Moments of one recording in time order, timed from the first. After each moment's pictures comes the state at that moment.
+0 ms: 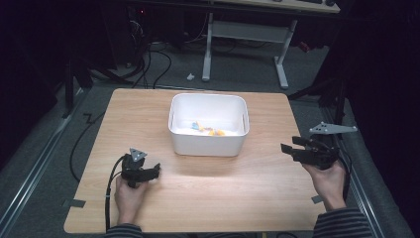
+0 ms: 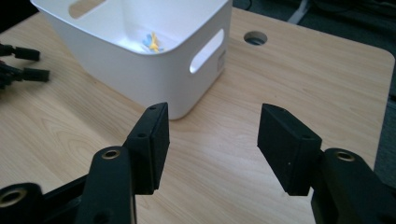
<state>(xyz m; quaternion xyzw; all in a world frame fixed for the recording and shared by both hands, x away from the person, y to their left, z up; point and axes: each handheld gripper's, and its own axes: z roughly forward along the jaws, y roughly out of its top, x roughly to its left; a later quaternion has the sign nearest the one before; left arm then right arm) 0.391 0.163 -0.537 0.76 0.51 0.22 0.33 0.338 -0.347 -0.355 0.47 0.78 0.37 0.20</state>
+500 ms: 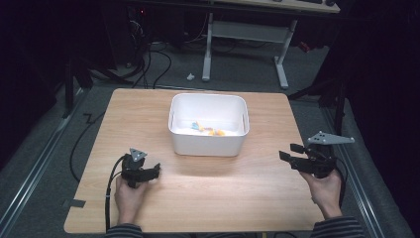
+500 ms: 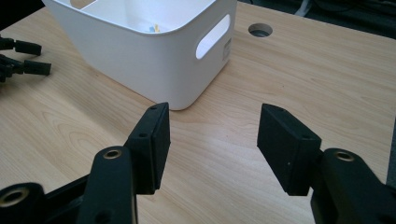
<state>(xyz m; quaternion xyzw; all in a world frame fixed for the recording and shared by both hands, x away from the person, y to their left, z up) 0.391 0.163 -0.537 0.76 0.51 0.22 0.33 0.325 -0.347 -0.374 0.47 0.77 0.39 0.20</state>
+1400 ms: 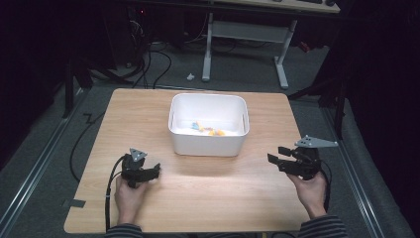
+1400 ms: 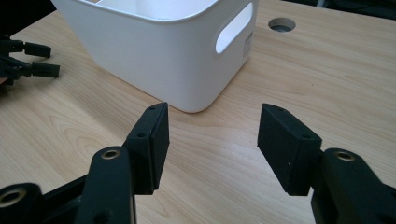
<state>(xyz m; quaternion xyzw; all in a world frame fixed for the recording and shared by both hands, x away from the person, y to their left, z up) 0.391 0.163 -0.537 0.76 0.51 0.22 0.33 0.336 -0.328 -0.405 0.47 0.77 0.41 0.17</state>
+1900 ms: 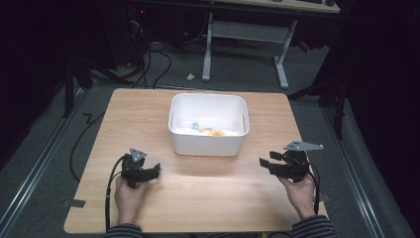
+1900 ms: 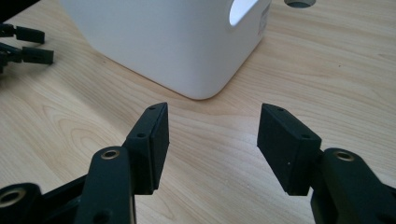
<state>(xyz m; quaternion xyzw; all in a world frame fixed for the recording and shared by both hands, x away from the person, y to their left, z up) 0.391 0.163 -0.537 0.76 0.51 0.22 0.33 0.344 -0.314 -0.435 0.47 0.77 0.39 0.16</state>
